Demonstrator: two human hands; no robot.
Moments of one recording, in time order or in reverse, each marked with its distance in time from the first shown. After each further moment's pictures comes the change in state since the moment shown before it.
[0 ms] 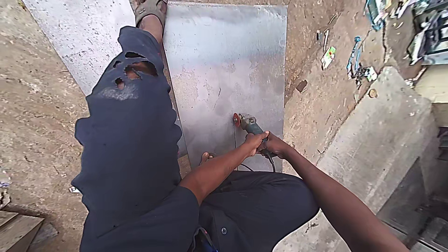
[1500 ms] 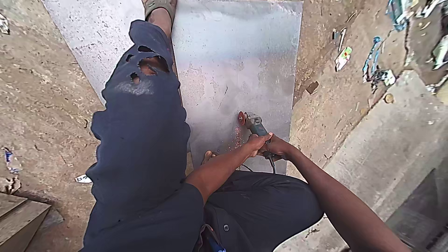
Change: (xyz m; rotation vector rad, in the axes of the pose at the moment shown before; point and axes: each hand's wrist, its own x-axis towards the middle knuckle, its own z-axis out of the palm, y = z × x) left_hand 0.004 -0.003 -0.012 0.015 -0.038 0.028; right_hand 0.009 -0.009 0.001 -0.118 -0.052 0.120
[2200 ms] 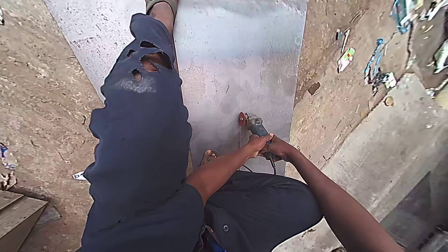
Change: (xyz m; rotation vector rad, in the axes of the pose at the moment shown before) left_hand 0.000 -0.002 0.002 -0.025 0.015 -0.005; right_hand -0.001 0.002 0.000 0.019 0.012 -0.020
